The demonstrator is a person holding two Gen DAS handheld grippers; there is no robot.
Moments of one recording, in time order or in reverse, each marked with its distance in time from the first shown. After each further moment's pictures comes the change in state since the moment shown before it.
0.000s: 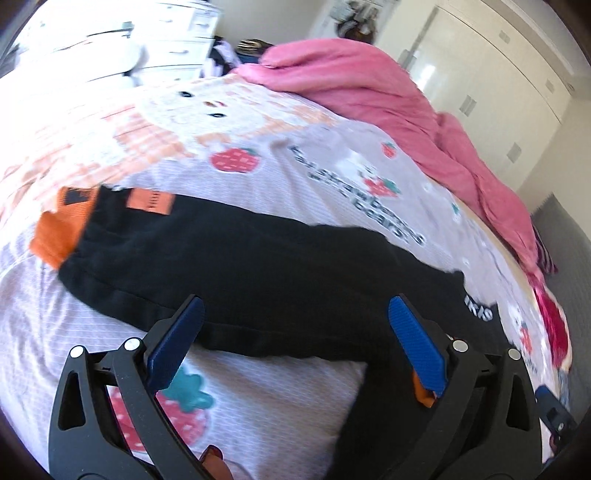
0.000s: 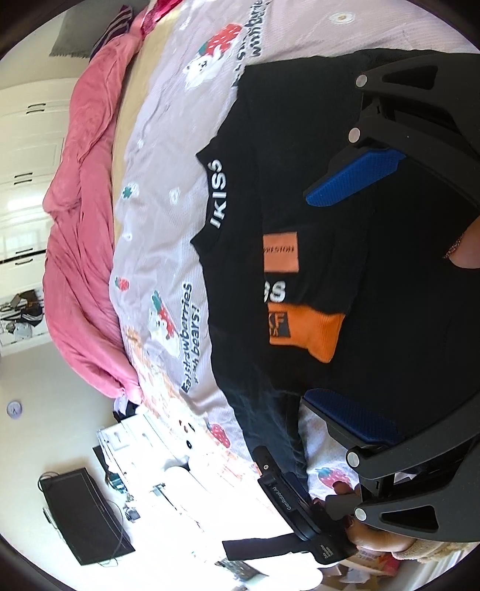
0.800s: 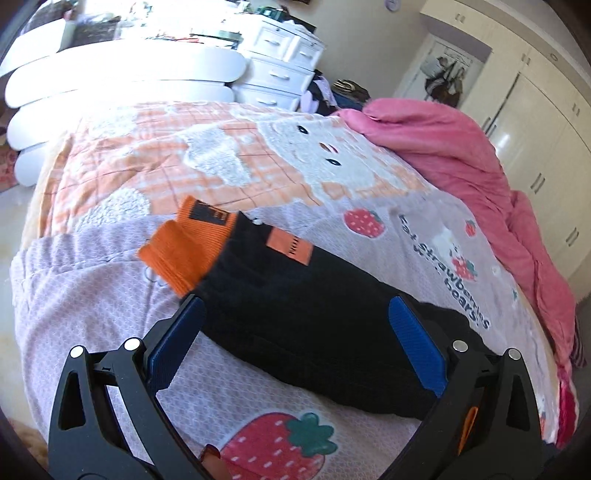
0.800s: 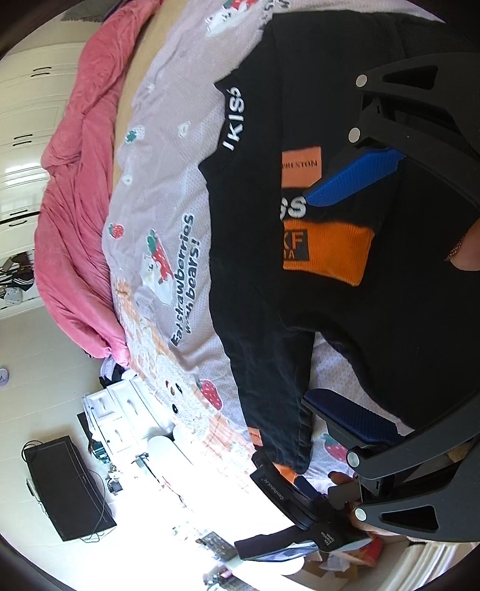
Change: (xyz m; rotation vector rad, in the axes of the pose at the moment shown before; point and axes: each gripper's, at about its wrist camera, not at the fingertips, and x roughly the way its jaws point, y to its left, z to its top) left arm -0.026 0.073 0.013 -0.249 -0.162 0.231; right arm 0.040 0.057 0.016 -0.058 0.043 0.109
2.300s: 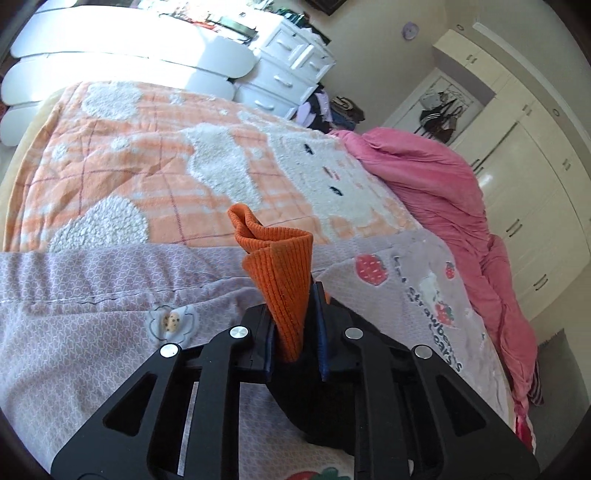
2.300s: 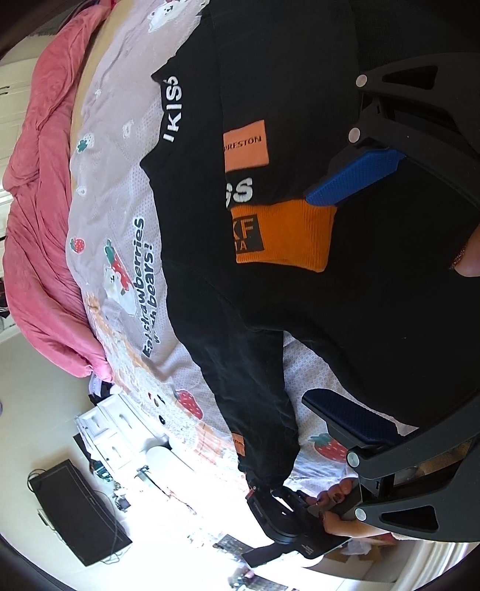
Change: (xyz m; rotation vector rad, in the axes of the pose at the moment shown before) left arm 0.016 0.042 0.030 -0.125 -0.033 -0.165; right arm 0.019 -0.004 -0.027 0.127 0.074 0.013
